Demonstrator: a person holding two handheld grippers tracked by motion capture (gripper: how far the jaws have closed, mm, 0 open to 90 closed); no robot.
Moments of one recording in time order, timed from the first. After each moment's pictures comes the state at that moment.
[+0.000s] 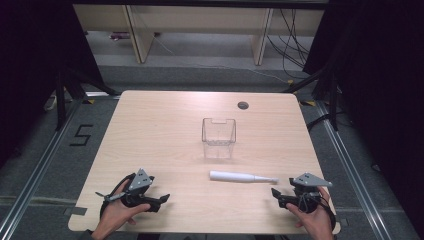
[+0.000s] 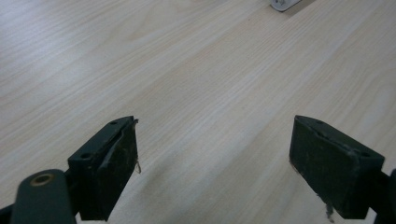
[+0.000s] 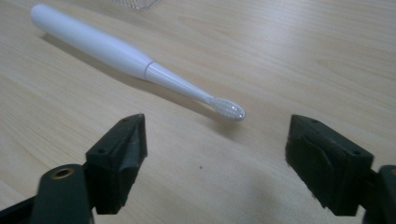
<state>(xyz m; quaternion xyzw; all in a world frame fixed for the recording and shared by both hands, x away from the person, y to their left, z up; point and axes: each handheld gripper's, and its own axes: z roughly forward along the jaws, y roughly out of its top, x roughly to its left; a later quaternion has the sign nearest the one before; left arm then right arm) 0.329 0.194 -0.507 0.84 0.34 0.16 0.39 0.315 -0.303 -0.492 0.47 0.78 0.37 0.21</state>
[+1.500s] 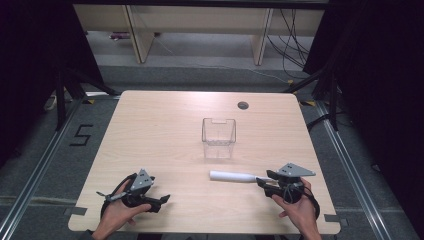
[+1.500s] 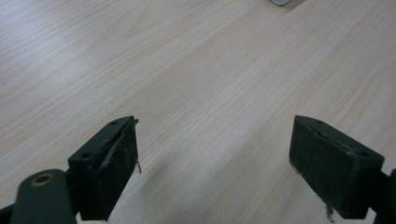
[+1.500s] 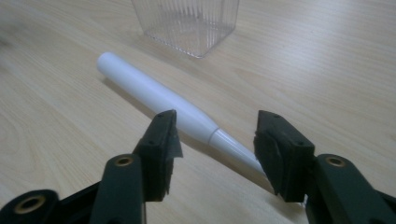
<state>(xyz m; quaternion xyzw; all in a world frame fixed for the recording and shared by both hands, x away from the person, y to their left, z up) 0.329 0.193 -0.507 0.85 0.33 0.16 0.38 0.334 -0.255 -0.472 0.42 0.79 0.41 0.18</state>
